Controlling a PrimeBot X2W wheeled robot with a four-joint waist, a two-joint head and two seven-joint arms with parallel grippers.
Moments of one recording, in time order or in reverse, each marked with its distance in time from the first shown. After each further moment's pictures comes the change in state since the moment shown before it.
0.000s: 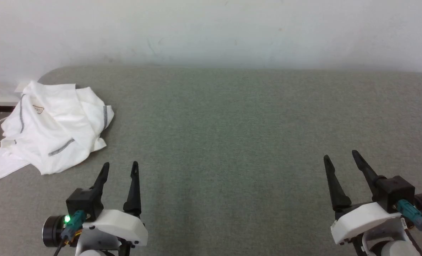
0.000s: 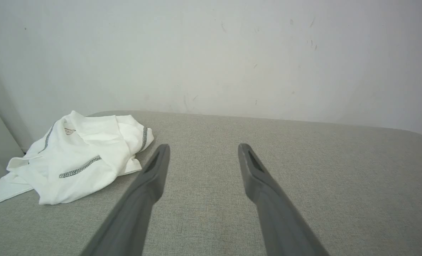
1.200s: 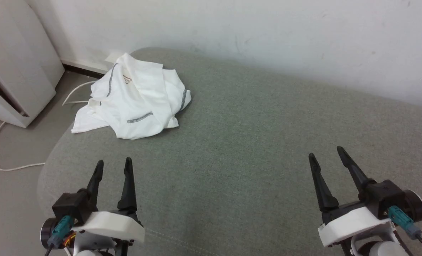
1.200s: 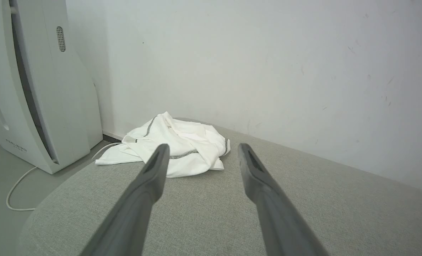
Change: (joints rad) left arm 0.000 0.000 0.011 0.004 -0.105 0.000 -0.077; right arm 0.001 0.000 0.075 -0.018 0.018 0.000 -0.075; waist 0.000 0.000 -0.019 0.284
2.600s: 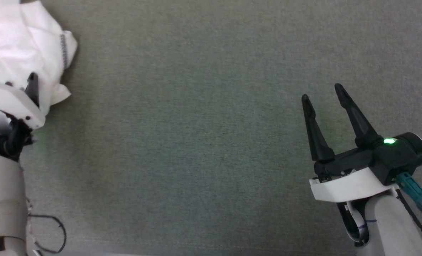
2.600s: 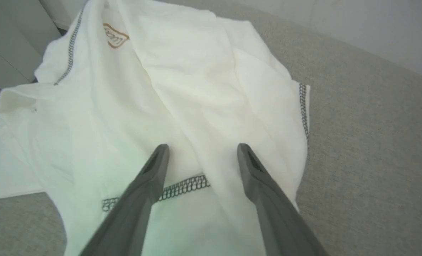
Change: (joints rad) left arm -0.771 0.309 0.174 0.736 -0.166 -0.079 0.318; right arm -0.216 0.002 0.060 -0.045 0.000 0.000 -0.086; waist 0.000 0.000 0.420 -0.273
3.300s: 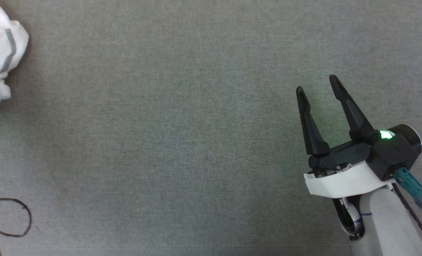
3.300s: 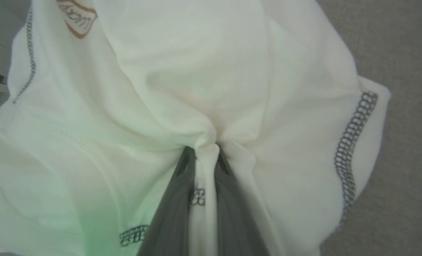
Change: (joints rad) left arm -0.218 0.162 -0.080 0.210 0.014 0.025 0.230; right arm -0.047 0.000 0.028 0.019 0.028 0.000 -0.041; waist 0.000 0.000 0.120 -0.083
